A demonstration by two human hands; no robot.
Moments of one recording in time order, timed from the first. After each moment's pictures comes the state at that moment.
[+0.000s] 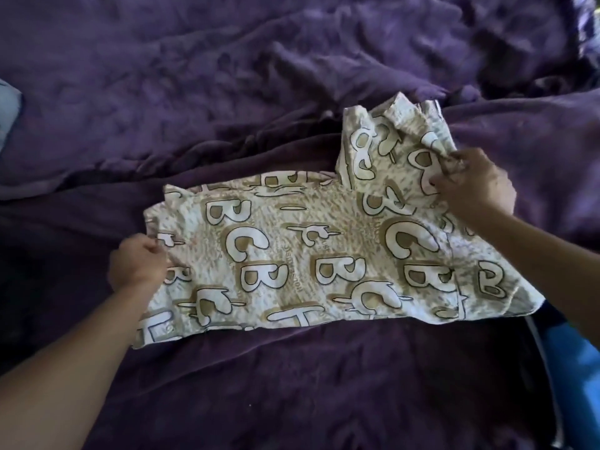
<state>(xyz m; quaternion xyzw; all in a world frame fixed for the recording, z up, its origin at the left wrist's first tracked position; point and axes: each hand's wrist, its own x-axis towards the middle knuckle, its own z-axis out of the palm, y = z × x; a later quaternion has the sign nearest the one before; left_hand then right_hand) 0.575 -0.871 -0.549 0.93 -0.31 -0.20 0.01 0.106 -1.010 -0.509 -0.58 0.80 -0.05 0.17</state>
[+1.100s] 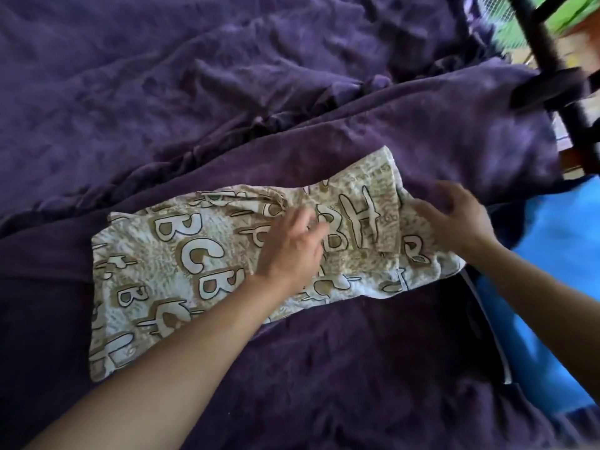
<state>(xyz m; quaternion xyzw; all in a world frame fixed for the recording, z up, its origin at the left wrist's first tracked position) 0.305 -0.902 -0.507 0.51 -0.83 -0.19 0.12 0.022 -0.916 -0.496 -0.52 0.81 -0.10 0.25</state>
